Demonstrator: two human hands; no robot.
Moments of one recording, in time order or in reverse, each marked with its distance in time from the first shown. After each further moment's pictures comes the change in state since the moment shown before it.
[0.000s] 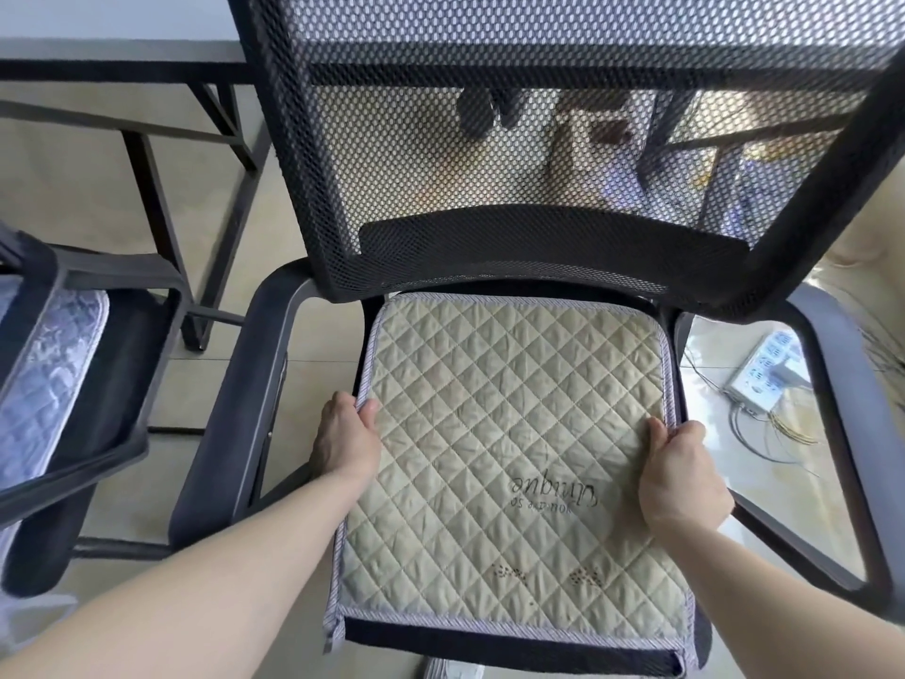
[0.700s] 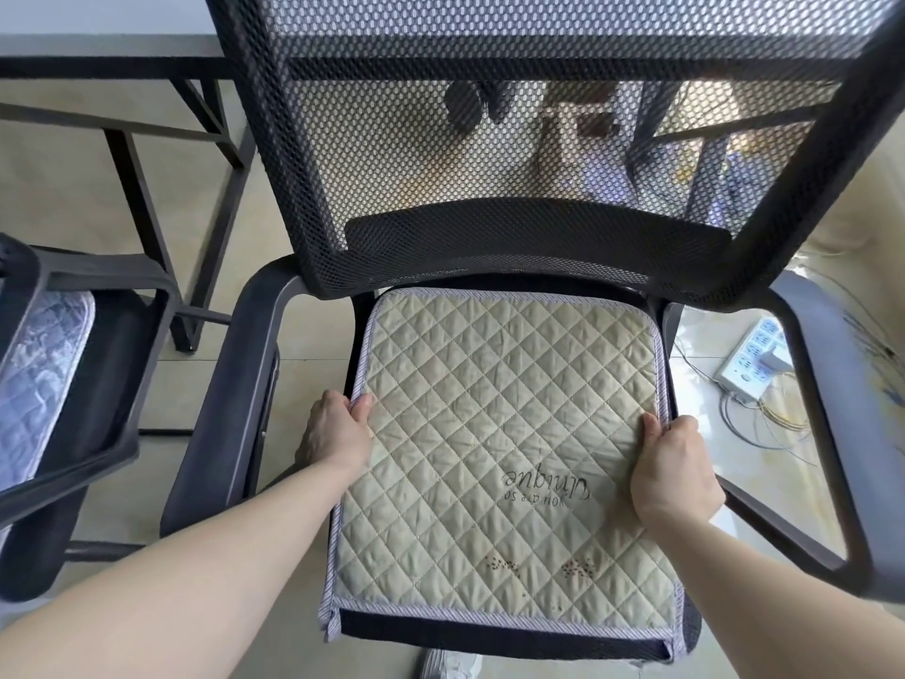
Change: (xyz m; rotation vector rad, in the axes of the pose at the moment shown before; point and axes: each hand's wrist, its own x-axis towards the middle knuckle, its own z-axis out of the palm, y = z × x) left_hand 0.006 0.000 -0.004 0.085 -0.027 -0.050; right_hand -0.003 0.001 -0.004 0.008 0.023 0.036
